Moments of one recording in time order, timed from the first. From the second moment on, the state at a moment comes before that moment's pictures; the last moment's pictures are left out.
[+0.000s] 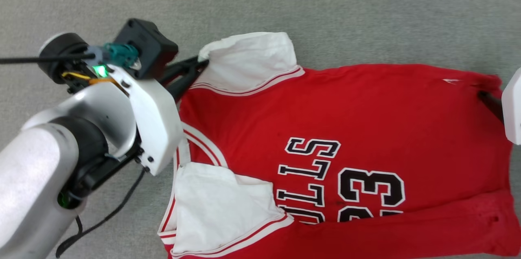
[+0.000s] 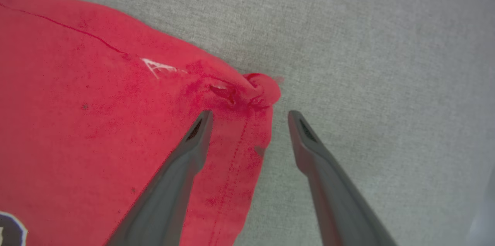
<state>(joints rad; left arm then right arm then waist) -0.72 0.72 -0.56 -0.32 -0.71 -0.09 0.67 -0.56 -0.55 0.10 0.12 0.43 0.13 0.98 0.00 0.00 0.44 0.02</state>
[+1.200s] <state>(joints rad) -0.42 0.71 -0.55 -0.31 -0.74 0.04 0.49 -0.35 -0.50 0.06 0.14 0.38 0.13 0.77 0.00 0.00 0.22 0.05</state>
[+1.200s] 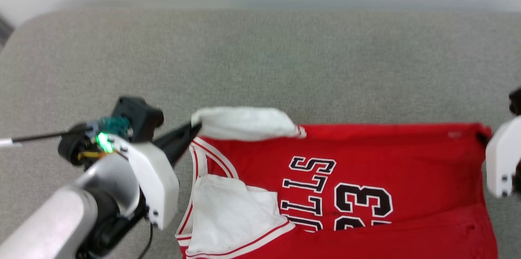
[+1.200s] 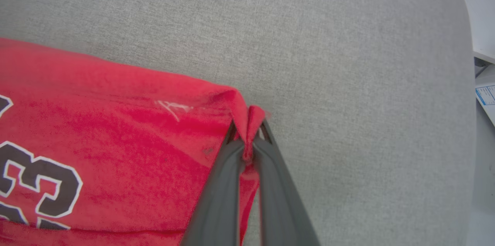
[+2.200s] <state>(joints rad) -0.08 0.69 -0.71 -0.10 -0.77 0.04 0.43 0.04 -0.50 0.09 0.12 0.44 0.13 0.70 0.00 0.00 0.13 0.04</state>
